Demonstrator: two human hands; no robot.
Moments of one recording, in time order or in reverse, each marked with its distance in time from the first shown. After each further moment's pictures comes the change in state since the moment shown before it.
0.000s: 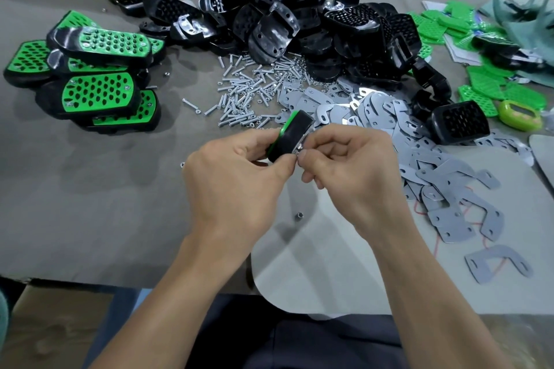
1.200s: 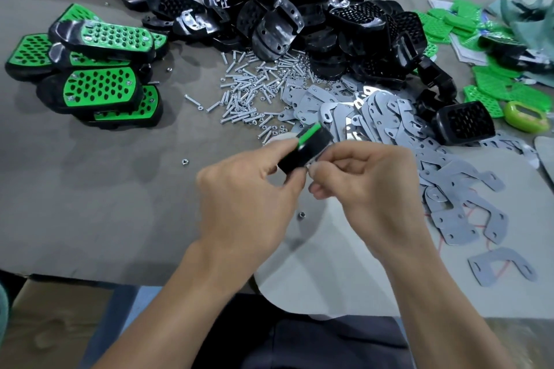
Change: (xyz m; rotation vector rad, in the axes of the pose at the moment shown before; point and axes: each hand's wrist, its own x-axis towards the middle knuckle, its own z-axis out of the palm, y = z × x) left_hand -0.016 0.000 0.002 0.280 0.041 0.192; right_hand -0.018 0.005 -0.011 0.007 0.026 0.045
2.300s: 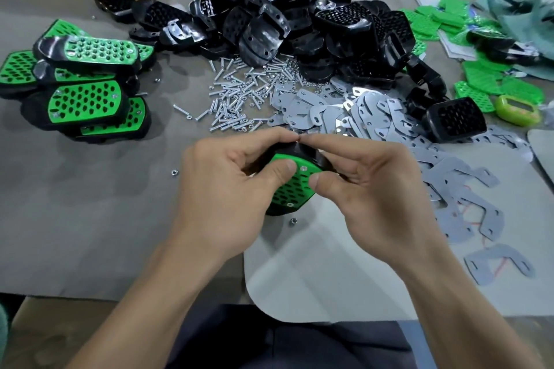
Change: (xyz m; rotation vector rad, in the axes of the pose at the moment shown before) left_hand 0.022 -0.003 -0.015 -0.414 -0.272 -0.129; right_hand -0.003 -0.008 -0.016 0.027 -0.153 -0.050
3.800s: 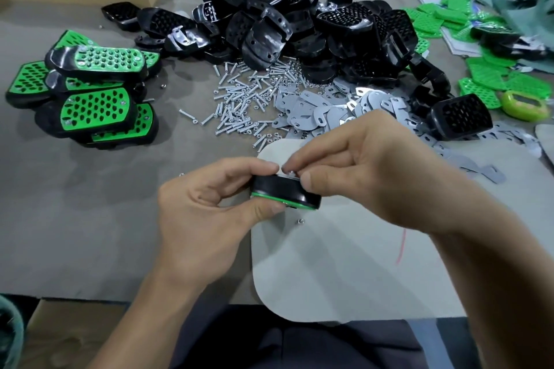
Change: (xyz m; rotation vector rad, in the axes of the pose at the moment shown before) left_hand -0.026 -0.018 -0.016 -0.293 0.011 0.087; right_hand 0.024 -0.041 -0.016 -0.224 -0.399 0.047
